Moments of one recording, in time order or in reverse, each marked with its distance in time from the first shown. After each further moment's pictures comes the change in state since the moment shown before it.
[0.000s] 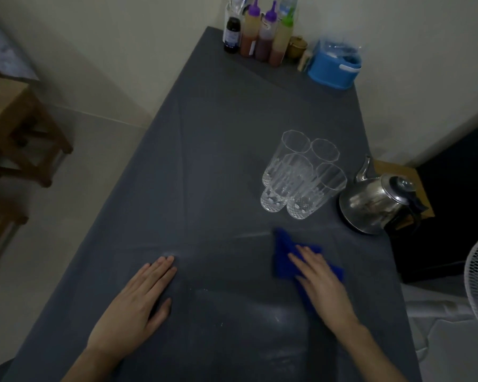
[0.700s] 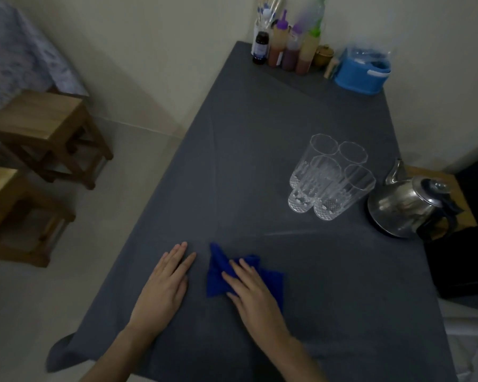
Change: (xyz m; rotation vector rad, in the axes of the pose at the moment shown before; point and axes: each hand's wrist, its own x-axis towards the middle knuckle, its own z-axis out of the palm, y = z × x) left_hand -0.011 -0.014 -0.006 0.037 -0.024 -0.191; right_hand 0.018 -0.187 0.056 0.251 -0.040 -0.135
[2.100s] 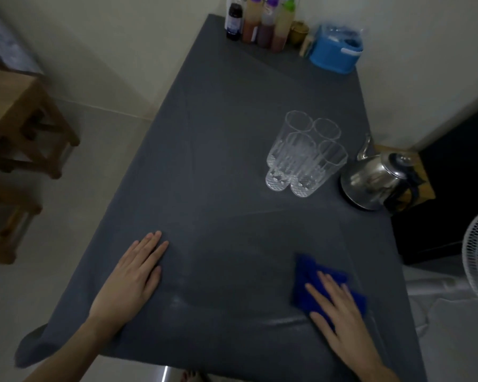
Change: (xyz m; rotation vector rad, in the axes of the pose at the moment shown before) left_hand -0.011 -0.010 -0.009 0.057 -0.009 0.068; right_hand -0.159 0.117 -0.094 -0.160 -0.058 0.258
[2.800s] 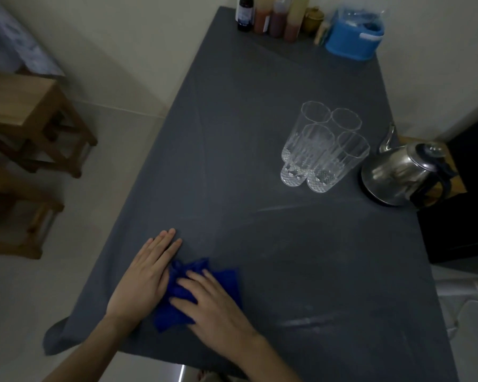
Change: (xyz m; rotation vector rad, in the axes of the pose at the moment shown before) left_hand -0.002 -0.004 0.001 -0.001 -0.019 0.010; right_hand 0.094 -0.222 0.082 0.121 -0.142 -0.519
